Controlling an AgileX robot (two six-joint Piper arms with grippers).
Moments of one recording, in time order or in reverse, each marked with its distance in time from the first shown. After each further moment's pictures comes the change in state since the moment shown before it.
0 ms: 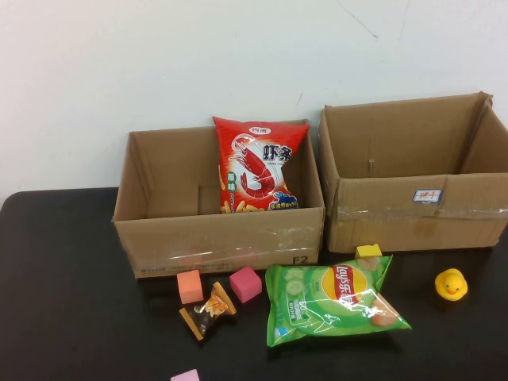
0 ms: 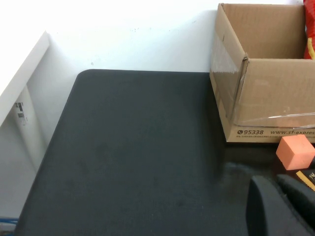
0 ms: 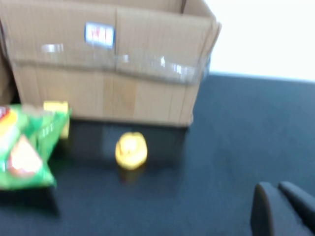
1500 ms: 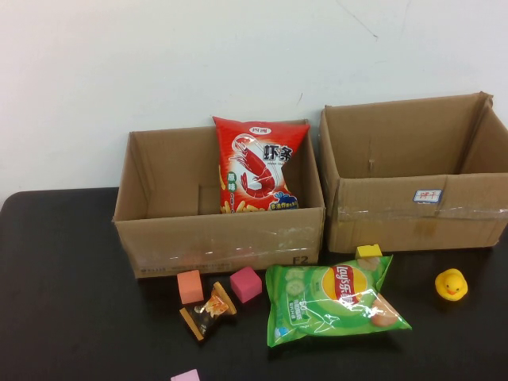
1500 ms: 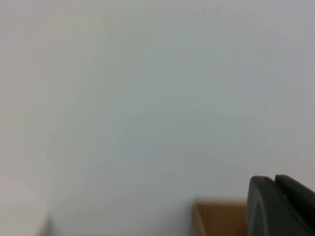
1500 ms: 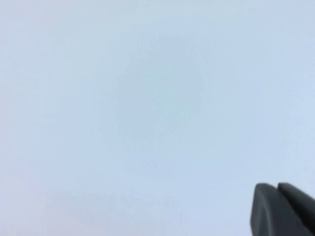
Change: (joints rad) right arm 0.000 0.078 -0.493 0.073 -0.305 -0.019; left arm 0.000 0.200 -0.508 0.048 -0.117 -0.054
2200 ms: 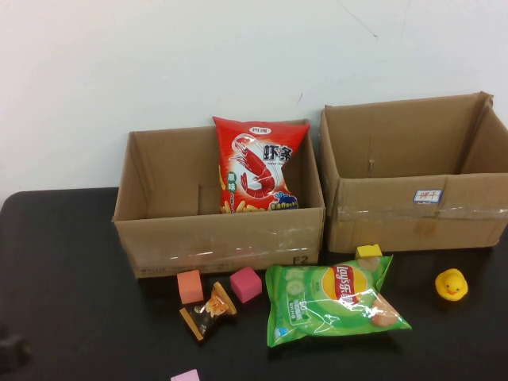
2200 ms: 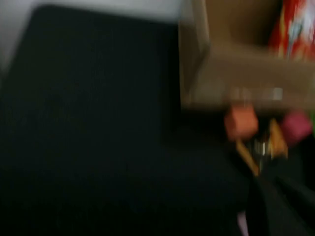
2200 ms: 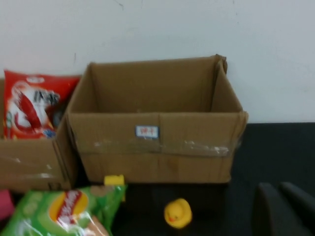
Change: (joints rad) right arm 0.000 0.238 -0.010 0.156 0.480 -0.028; left arm 0.000 0.429 -0.004 -0.309 0.337 0.152
